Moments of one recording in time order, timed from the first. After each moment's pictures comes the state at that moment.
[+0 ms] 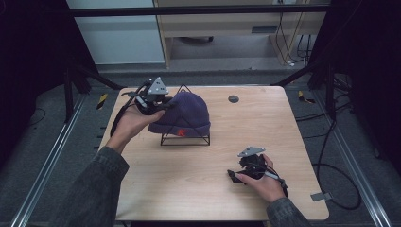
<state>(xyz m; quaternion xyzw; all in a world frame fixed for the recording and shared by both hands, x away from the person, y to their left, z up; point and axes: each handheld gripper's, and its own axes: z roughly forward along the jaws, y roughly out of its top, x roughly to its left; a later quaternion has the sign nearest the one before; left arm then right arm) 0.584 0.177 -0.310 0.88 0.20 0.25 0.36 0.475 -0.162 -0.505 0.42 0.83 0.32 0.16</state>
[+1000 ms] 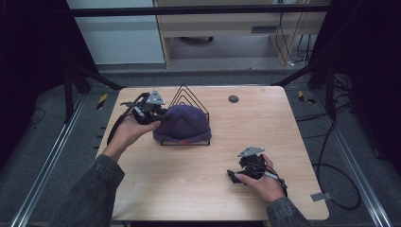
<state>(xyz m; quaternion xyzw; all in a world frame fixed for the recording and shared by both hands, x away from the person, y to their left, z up) 0.581 0.194 -0.345 0.89 0.24 0.21 0.32 0.475 -0.162 -0.505 0.42 0.83 0.32 0.16</state>
